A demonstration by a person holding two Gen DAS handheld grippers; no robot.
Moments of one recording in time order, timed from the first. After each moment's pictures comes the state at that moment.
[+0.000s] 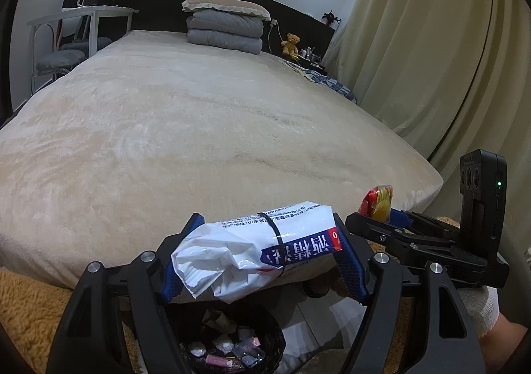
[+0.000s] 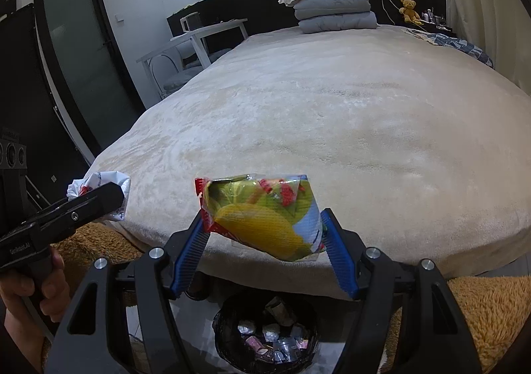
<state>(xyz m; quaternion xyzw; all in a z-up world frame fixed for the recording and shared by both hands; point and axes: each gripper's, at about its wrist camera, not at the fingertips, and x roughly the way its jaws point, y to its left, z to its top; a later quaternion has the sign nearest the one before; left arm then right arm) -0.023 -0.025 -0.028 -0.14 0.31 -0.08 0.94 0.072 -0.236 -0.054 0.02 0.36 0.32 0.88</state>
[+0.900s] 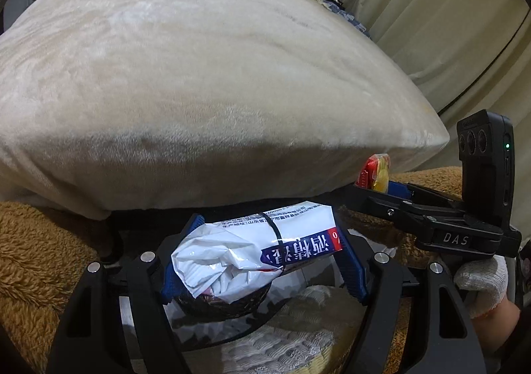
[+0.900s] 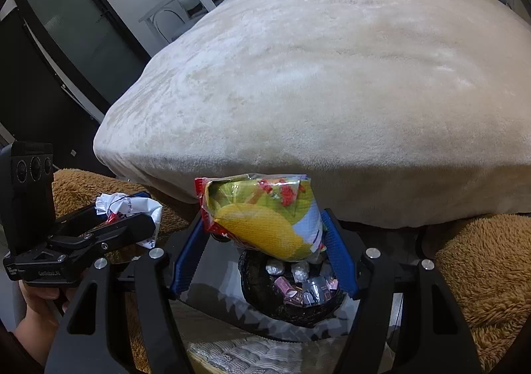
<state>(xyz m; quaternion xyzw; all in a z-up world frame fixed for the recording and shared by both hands) -0.020 -0.032 -0.111 -0.18 0.48 -0.10 0.86 0.057 -0.230 -0.108 0.02 0.51 0.34 0.79</state>
